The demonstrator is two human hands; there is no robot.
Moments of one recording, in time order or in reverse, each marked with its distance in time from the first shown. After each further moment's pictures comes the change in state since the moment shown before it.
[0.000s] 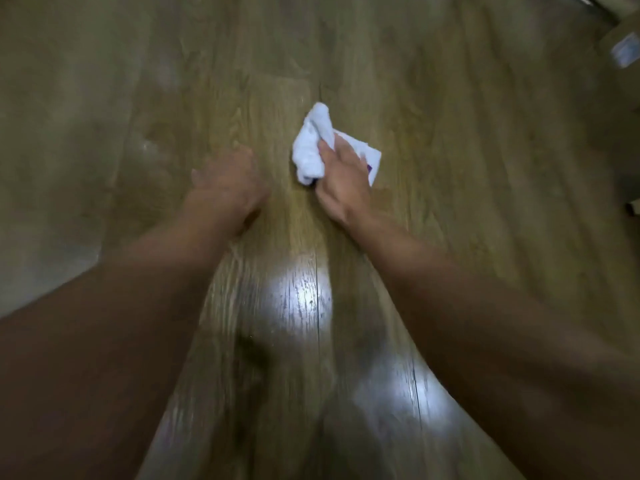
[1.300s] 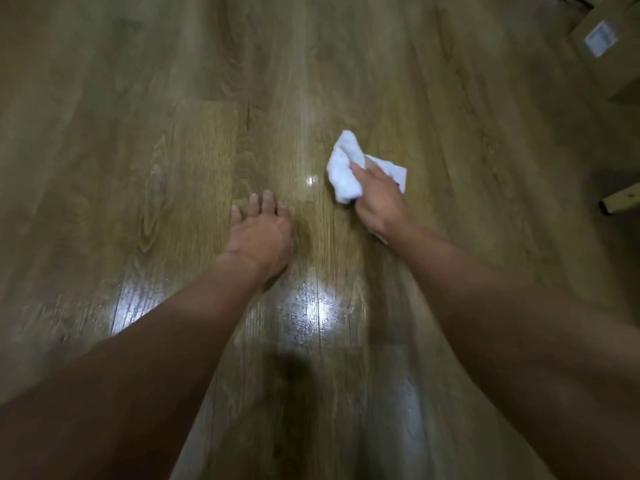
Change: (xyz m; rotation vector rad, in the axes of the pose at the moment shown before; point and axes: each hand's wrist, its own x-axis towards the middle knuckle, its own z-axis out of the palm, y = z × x) left_hand -0.053 0.139 0.071 0.313 -0.079 0.261; right_hand -0.009 0.173 -0.080 0.017 -0.063 -0.036
